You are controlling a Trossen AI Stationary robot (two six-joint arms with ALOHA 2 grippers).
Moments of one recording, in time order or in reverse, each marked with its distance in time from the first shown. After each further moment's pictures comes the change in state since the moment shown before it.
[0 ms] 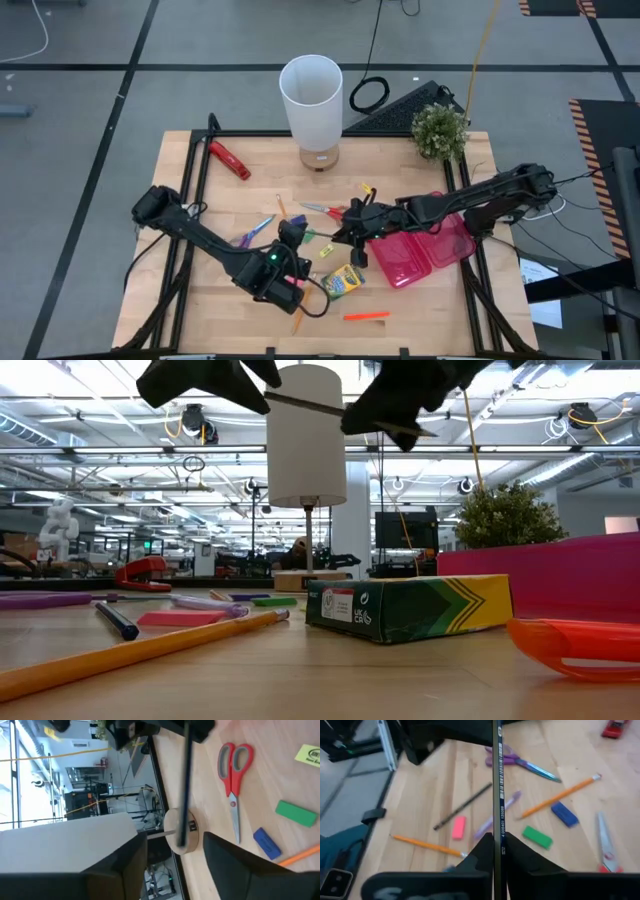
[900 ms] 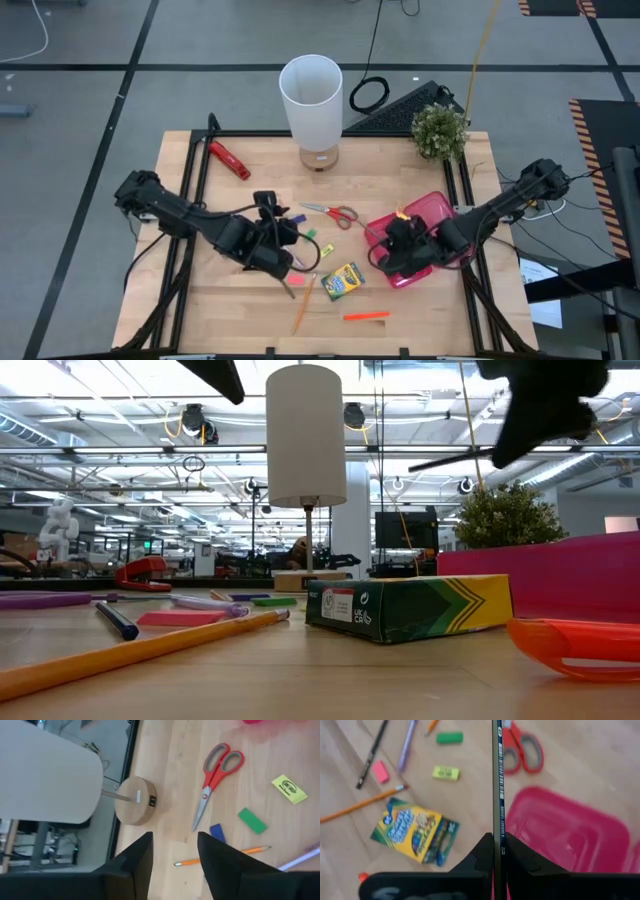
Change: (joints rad) left arm 0.116 -0.197 -0.001 -0.151 0.292 -0.469; right arm 0.341 -0.130 -0.001 -0.728 0.445 0.859
